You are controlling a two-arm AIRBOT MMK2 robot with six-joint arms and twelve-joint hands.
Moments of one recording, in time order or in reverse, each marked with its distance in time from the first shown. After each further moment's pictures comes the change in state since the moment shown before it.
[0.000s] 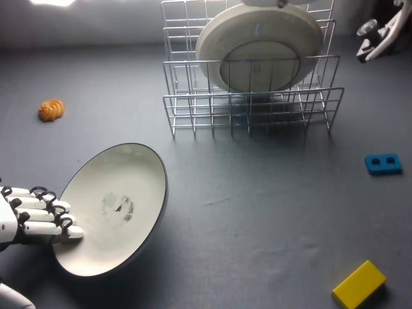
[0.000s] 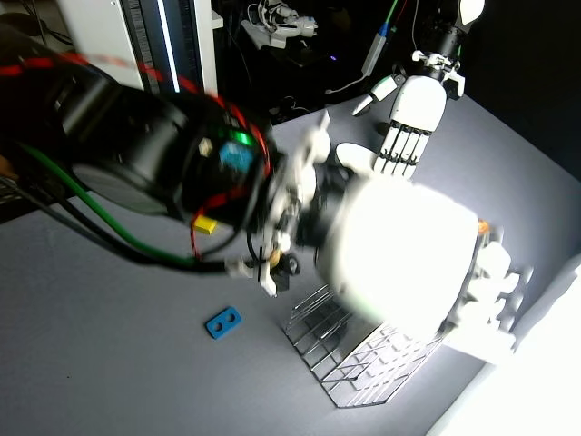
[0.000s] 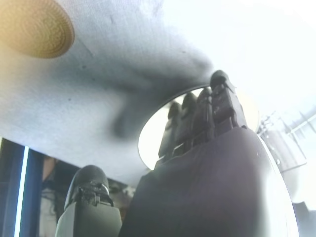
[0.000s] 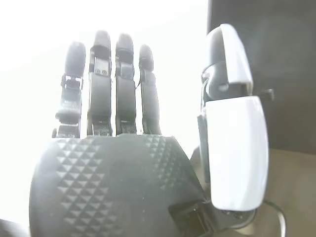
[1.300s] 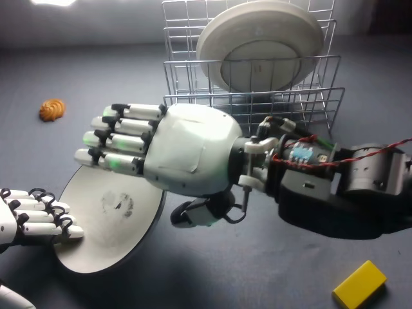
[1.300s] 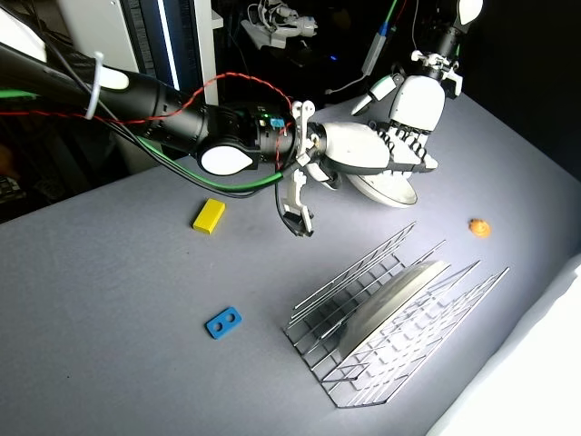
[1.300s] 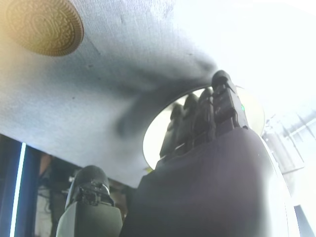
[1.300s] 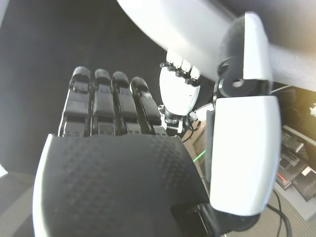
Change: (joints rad) left arm 0.022 0.001 -0.004 -0.031 0.002 -0.001; right arm -0.315 -0.310 -0.064 -0.213 0.183 -0.543
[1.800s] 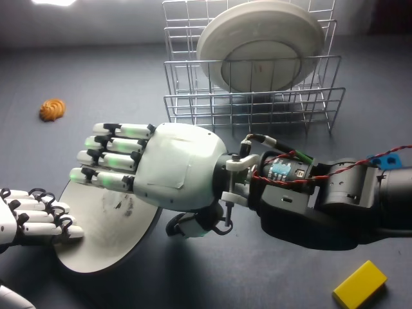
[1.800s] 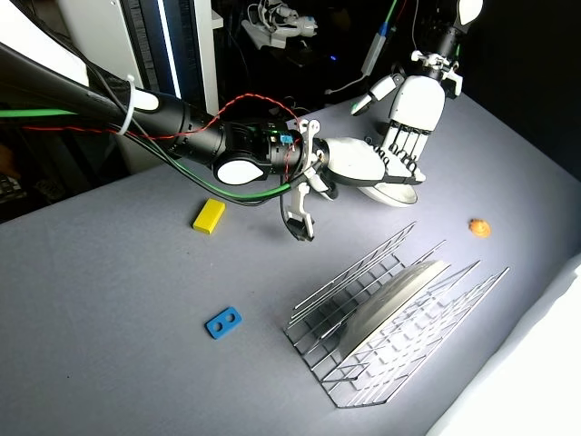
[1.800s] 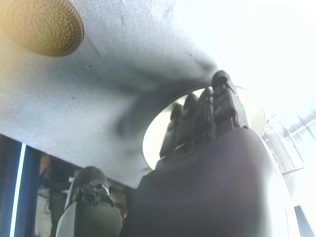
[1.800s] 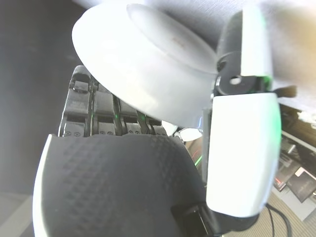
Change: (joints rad) left arm 0.002 0.000 0.000 -0.002 0.001 0.000; right arm -0.033 -0.097 0.082 0.002 -0.004 -0.011
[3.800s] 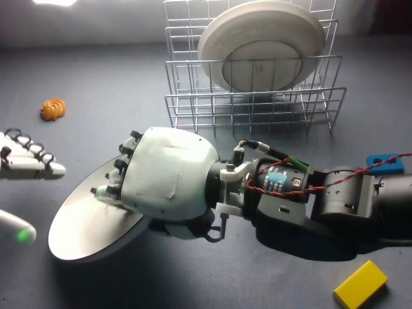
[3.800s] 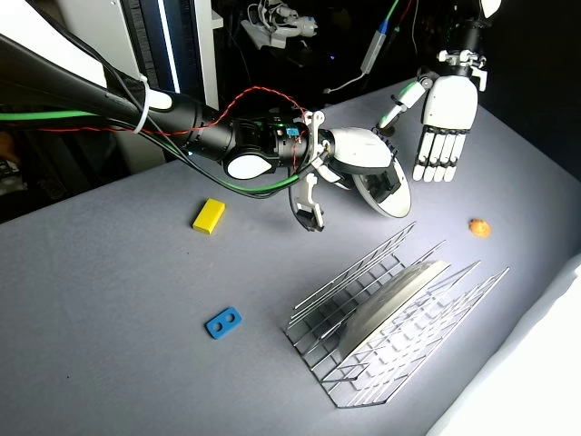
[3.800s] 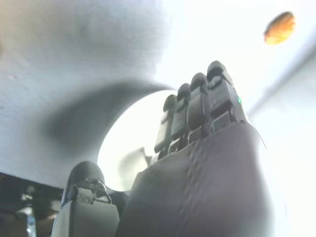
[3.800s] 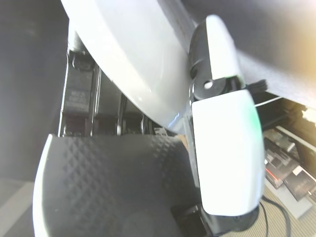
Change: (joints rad) left arm -0.131 0.005 0.095 -0.089 0.037 -0.003; right arm 0.002 -0.001 -0.035 -0.014 0.031 -0.021
